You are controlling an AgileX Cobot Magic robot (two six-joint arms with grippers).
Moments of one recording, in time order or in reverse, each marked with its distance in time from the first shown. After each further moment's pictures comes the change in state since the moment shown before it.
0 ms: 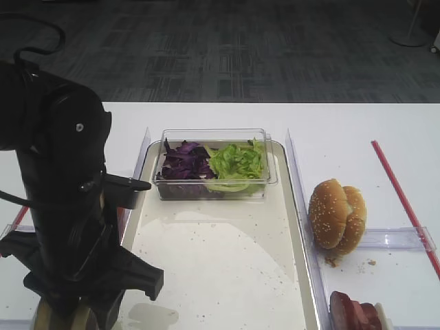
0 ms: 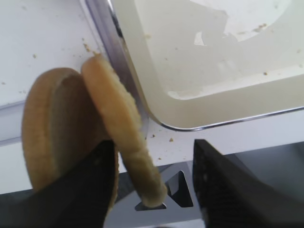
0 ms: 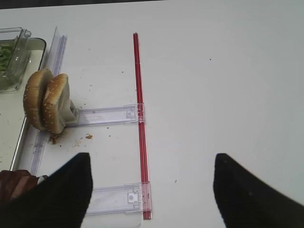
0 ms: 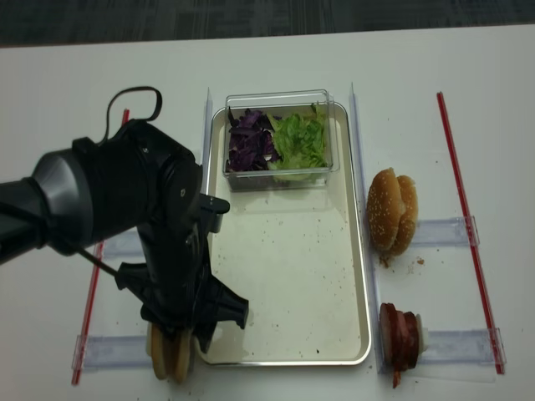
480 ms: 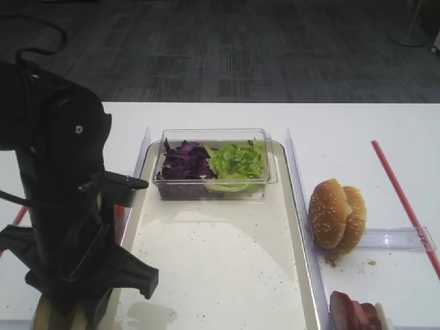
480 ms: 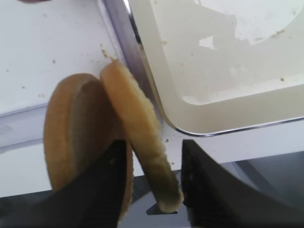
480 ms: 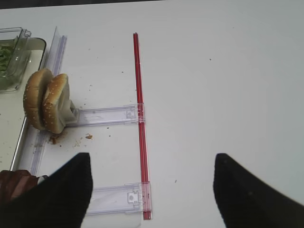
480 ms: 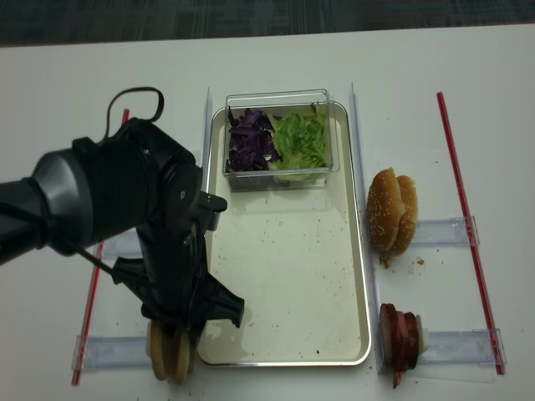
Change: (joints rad) left arm 0.000 0.000 0.000 0.049 0.000 -0.015; right arm 0.000 0.000 0.000 0.000 0.000 0.000
